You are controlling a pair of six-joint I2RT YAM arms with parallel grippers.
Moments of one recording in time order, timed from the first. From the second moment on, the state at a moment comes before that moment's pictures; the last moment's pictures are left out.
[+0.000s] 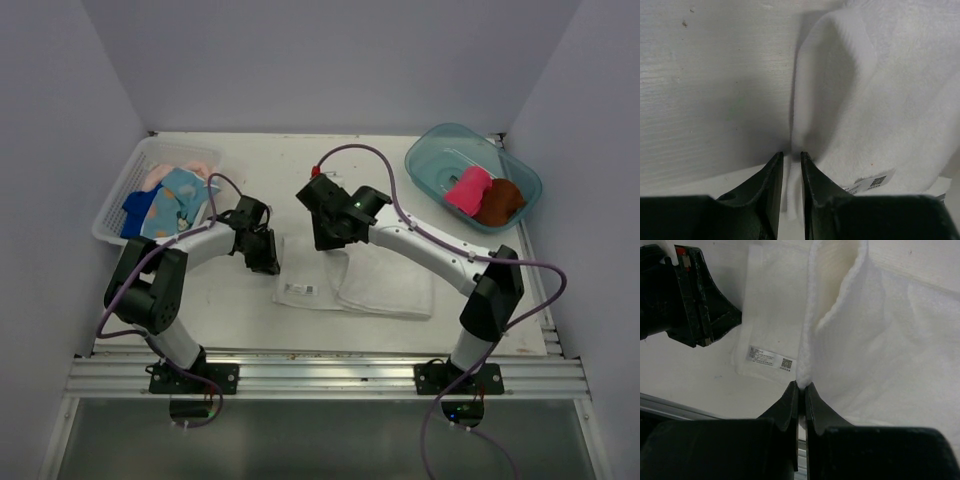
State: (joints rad) left arm -0.37 1.67 0.92 -0.45 0.23 -0.51; right arm 0.90 1.72 1.65 -0.97 0.27 0.68
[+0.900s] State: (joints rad) left arm -0.37 1.67 0.90 -0.42 0.24 -0.52; right arm 0.98 2.01 1.84 -0.97 0.27 0.66
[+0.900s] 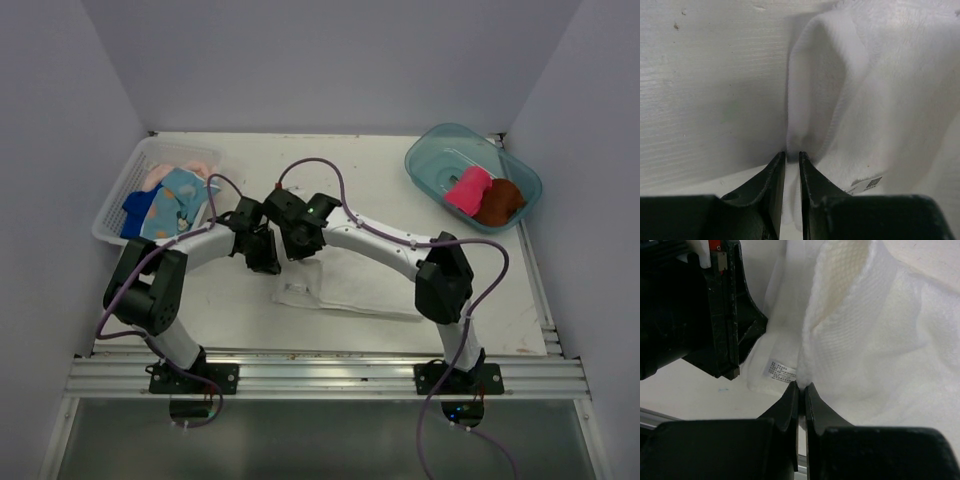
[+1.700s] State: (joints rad) left arm -0.36 1.64 0.98 -0.54 0.16 -0.50; right arm 0.98 1.93 1.69 -0.84 0.22 0.59
